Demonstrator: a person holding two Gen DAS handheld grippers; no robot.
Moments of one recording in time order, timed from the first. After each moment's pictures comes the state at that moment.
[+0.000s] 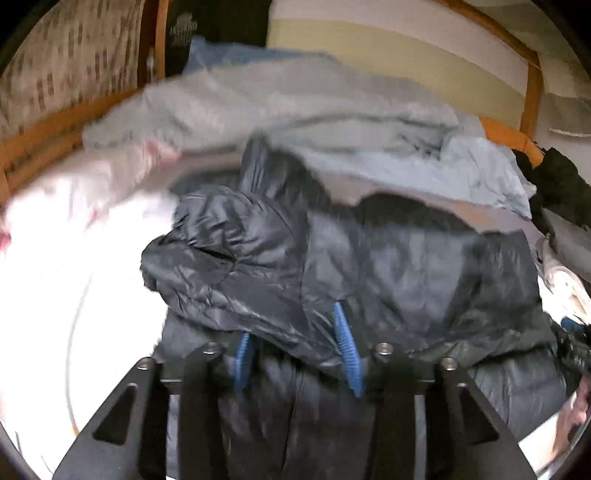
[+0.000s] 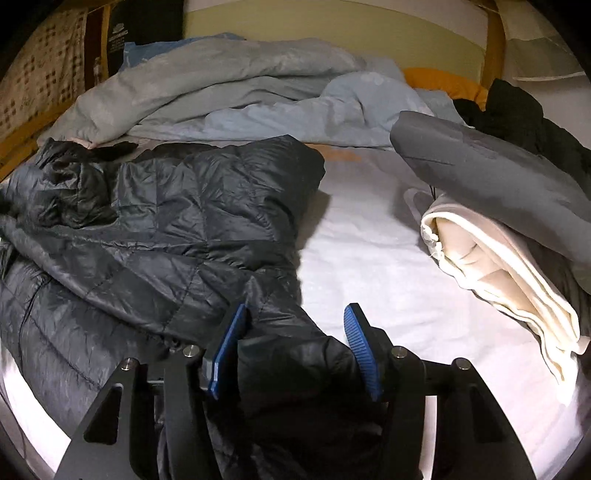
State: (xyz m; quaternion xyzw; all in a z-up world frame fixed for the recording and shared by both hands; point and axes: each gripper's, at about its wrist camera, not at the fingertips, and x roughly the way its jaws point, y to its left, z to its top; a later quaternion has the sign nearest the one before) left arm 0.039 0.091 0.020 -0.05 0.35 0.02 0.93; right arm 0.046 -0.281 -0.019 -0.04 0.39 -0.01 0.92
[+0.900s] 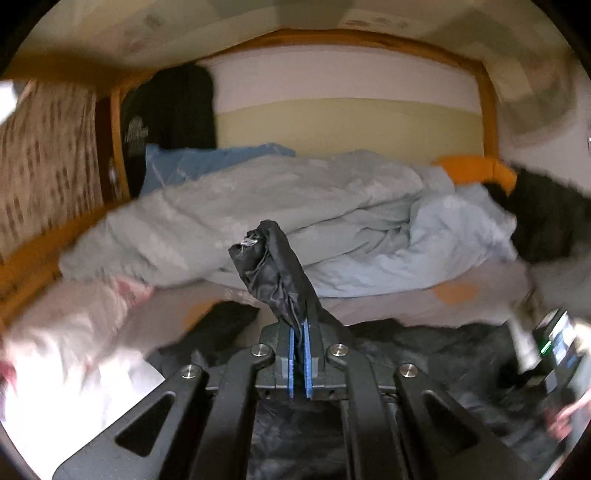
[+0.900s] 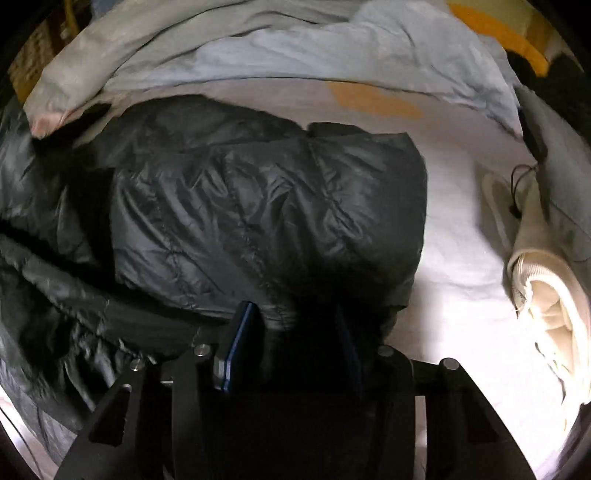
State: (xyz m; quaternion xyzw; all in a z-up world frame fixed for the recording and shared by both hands) left arm 0.119 0.028 0.147 0.07 0.20 -0.01 0.98; right arm 0.182 -0.247 -0.029 -0.02 0.53 0.01 0.85
